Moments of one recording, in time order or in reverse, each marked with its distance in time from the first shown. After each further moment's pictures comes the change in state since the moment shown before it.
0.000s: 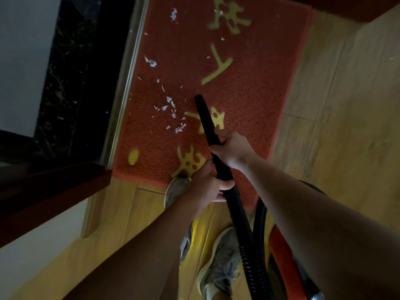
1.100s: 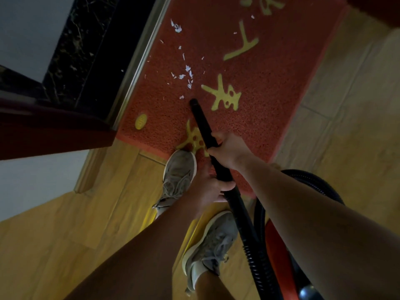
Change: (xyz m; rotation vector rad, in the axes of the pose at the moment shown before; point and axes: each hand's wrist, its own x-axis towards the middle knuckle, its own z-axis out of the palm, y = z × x) left_hand -0.026 -0.088 -0.004 -0.213 0.051 0.041; right_hand -0.039 0.020 0.069 -0.098 -0.126 -0.029
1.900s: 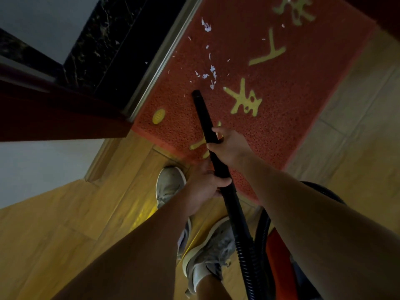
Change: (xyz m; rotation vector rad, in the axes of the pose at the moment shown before) left_hand 0.000 0.005 -0.054 -0.033 0.042 0.079; right_hand 0.010 -0.049 0.025 -0.037 -0.037 -0.047
